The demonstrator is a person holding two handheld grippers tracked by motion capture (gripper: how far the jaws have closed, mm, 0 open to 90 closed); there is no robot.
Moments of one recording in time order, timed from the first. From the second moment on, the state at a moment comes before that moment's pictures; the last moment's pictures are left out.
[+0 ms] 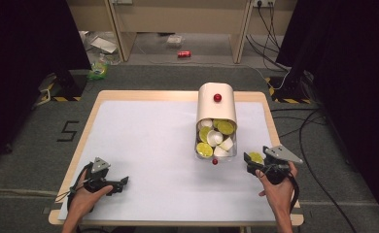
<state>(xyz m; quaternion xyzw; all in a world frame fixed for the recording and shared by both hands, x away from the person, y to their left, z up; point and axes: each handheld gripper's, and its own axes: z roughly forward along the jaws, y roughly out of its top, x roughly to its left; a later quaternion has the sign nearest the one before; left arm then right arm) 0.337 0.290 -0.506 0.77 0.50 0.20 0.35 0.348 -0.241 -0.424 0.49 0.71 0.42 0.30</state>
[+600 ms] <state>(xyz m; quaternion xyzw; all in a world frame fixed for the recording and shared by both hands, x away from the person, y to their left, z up) 0.337 0.290 -0.506 0.77 0.50 0.20 0.35 0.340 -0.239 -0.424 0.48 0.71 0.42 0.30</state>
